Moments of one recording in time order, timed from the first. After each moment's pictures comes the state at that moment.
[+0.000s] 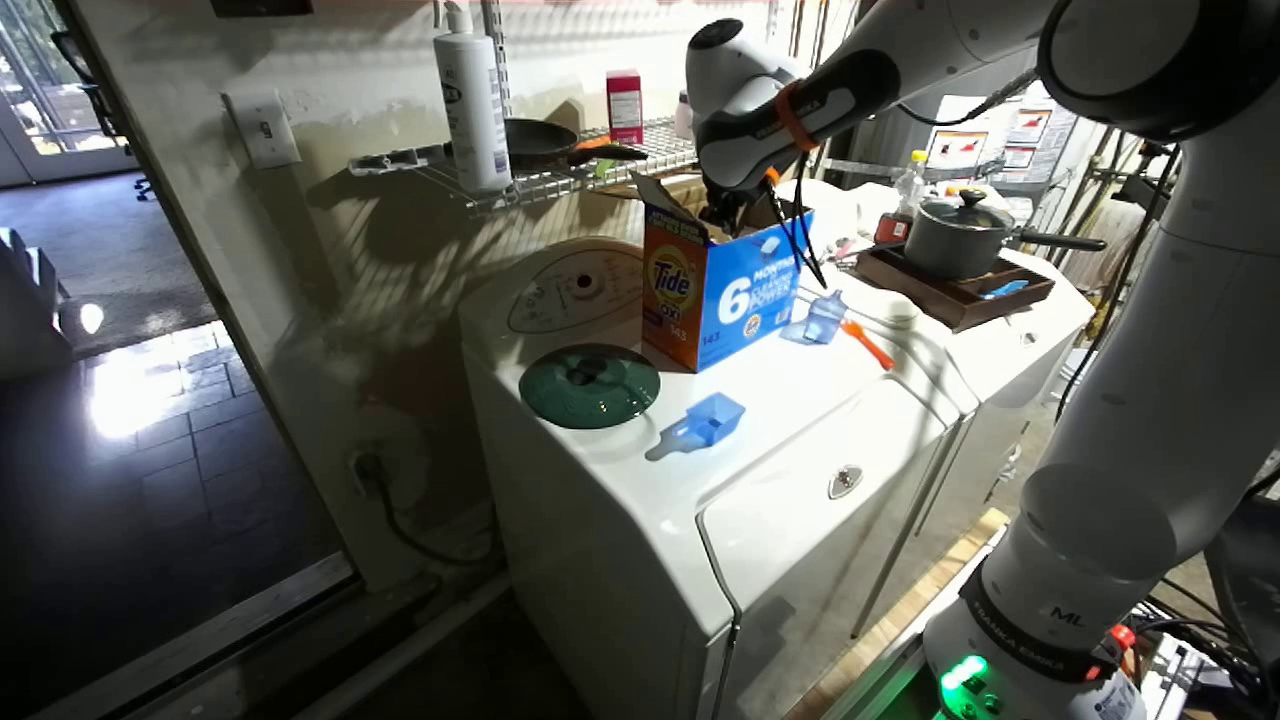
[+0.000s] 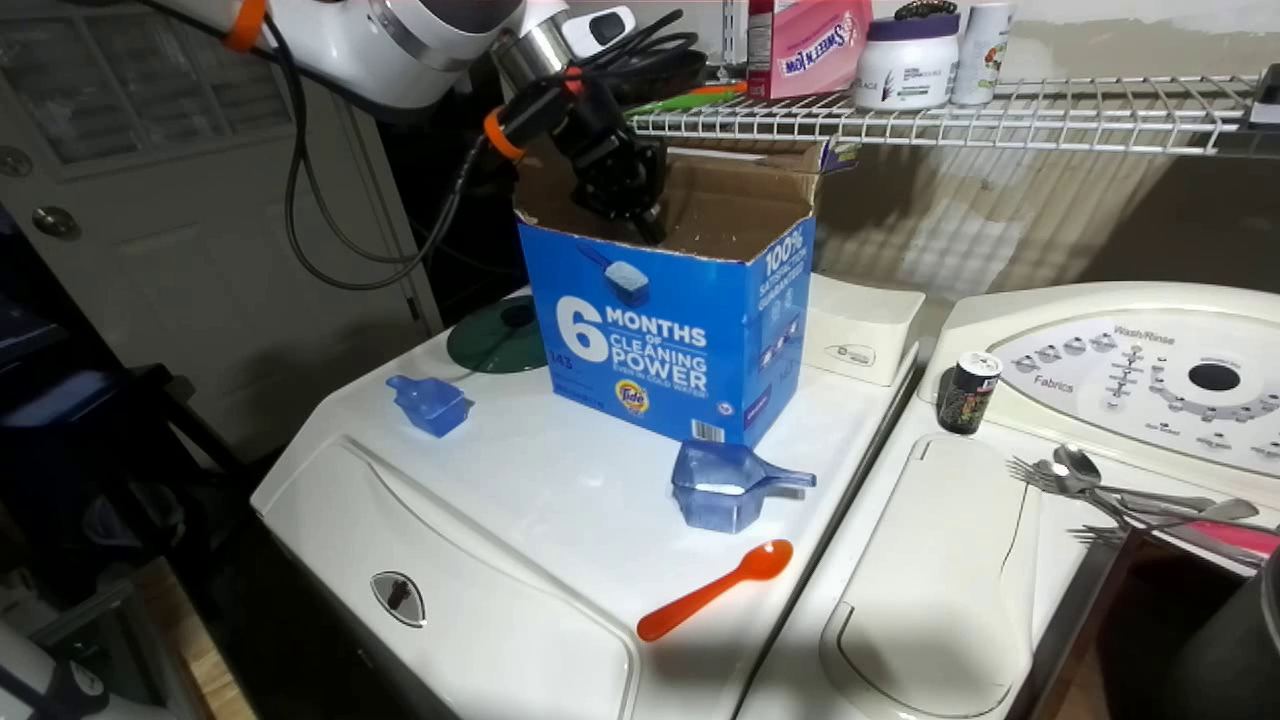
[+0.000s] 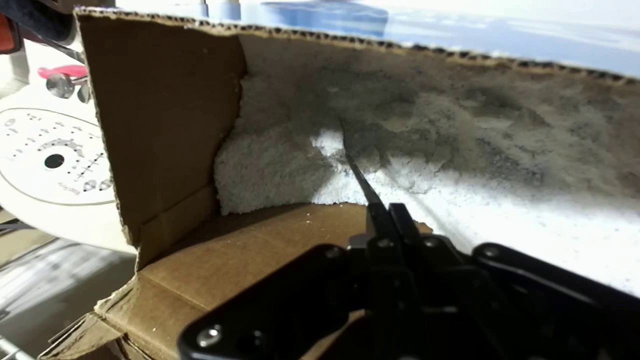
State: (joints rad) arm -0.06 0.11 -0.06 -1.91 -0.56 2.26 0.03
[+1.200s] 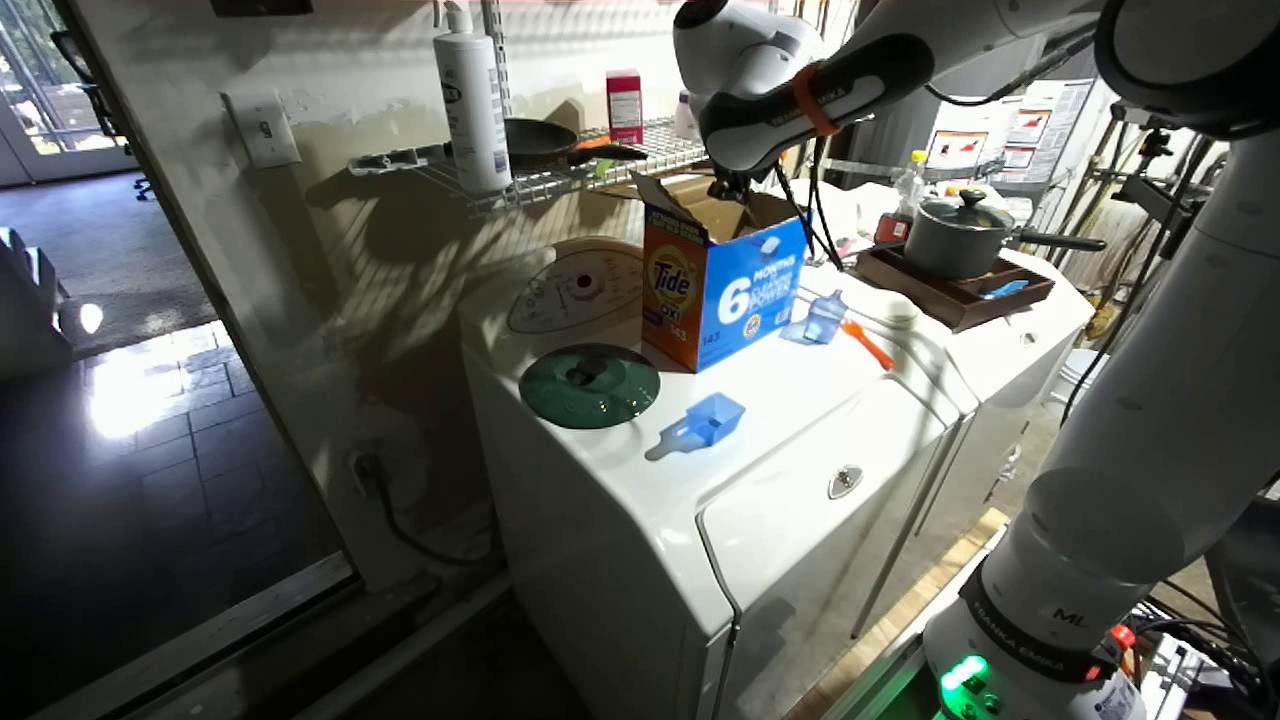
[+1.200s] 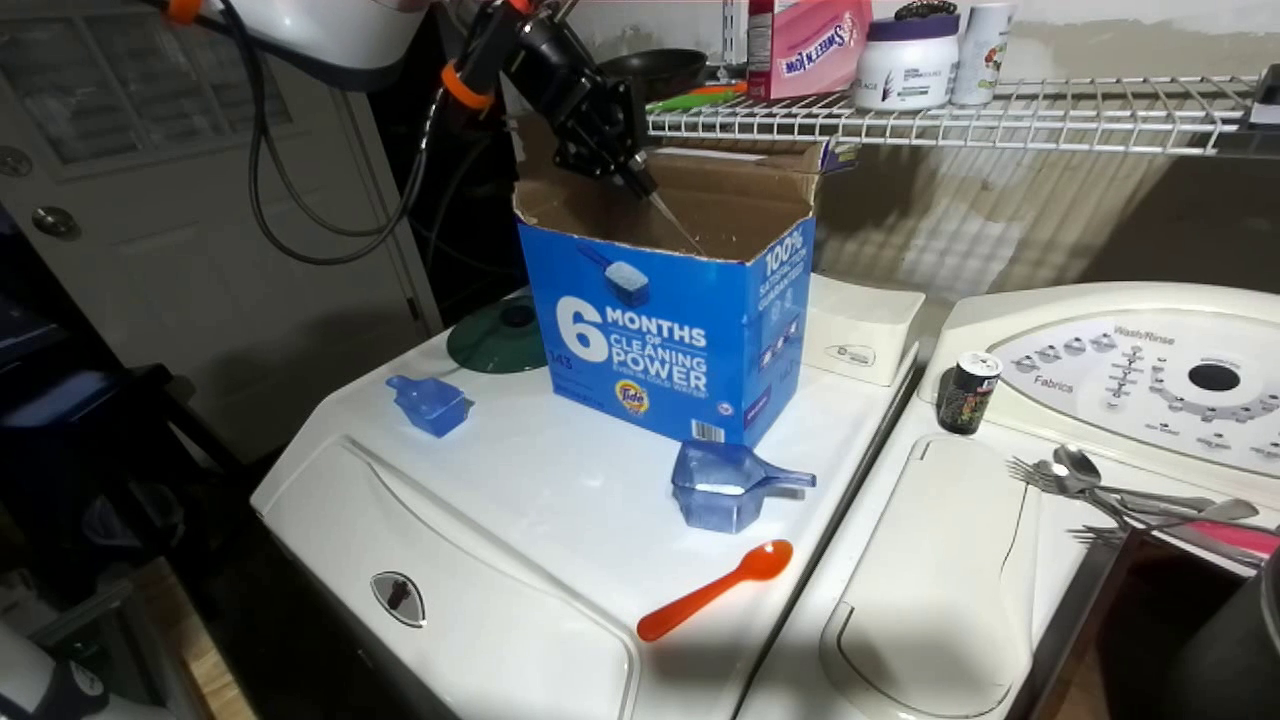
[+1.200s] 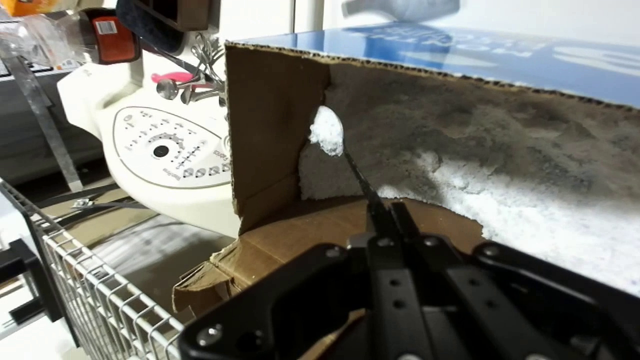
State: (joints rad) arm -0.02 0.03 -0.05 -1.91 -0.75 2.13 0.13
